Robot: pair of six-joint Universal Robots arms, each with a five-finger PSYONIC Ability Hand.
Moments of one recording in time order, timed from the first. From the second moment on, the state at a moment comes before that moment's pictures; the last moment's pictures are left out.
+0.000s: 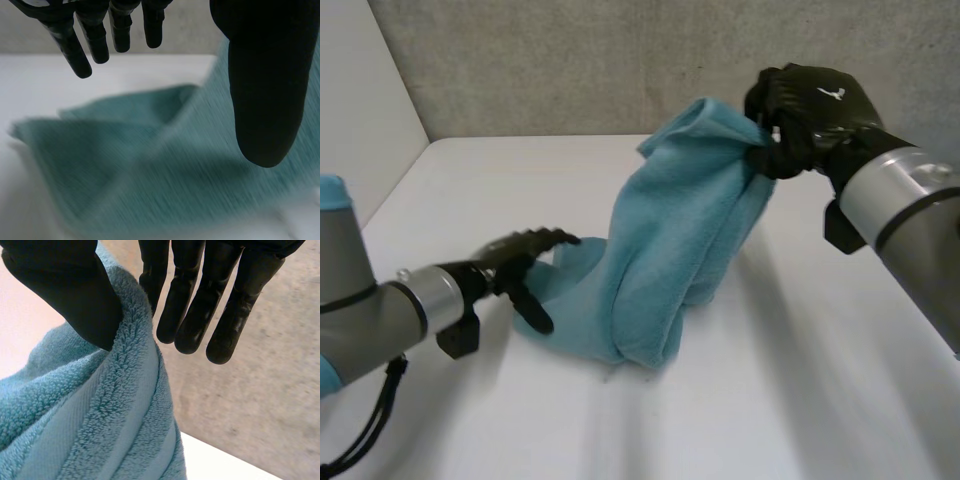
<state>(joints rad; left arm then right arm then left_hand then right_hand) 4.52 -1.97 -1.62 3.07 -1.05 3.08 2.01 -1.45 1.44 -0.05 1.43 3.20 0.19 0.20 0.20 0.20 0.03 0.97 1.18 1.18 1.19 0.97</state>
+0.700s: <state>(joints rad) 4.33 -2.04 -1.12 3.54 -1.39 3.09 1.76 -1.37 1.34 -0.52 1.41 3.21 1.17 1.21 1.21 1.21 1.02 0.97 1.18 1.19 1.19 0.97</state>
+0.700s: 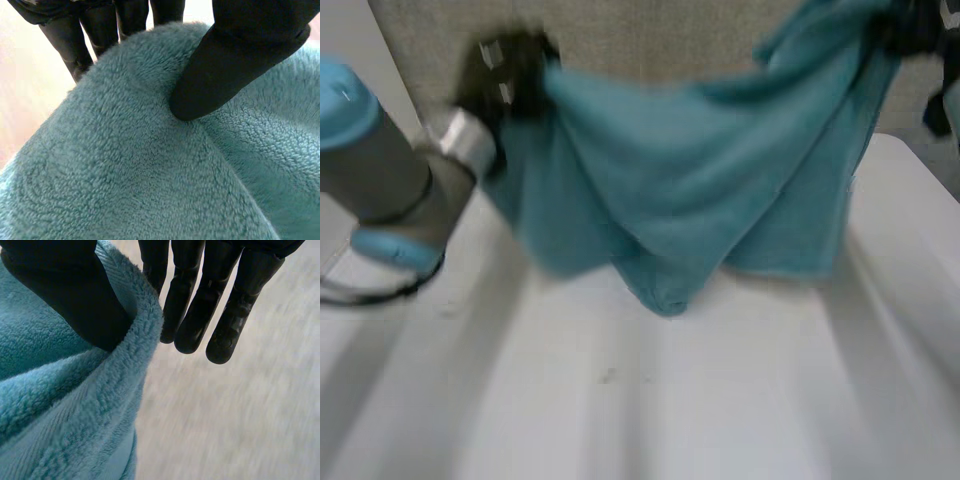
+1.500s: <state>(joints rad) 4.33 -1.82 -1.86 3.49 -1.48 3.19 1.53 -1.44 1.85 -0.01 1.08 2.68 1.18 1.22 1.22 1.22 1.03 0.41 0.46 0.46 0.46 0.28</state>
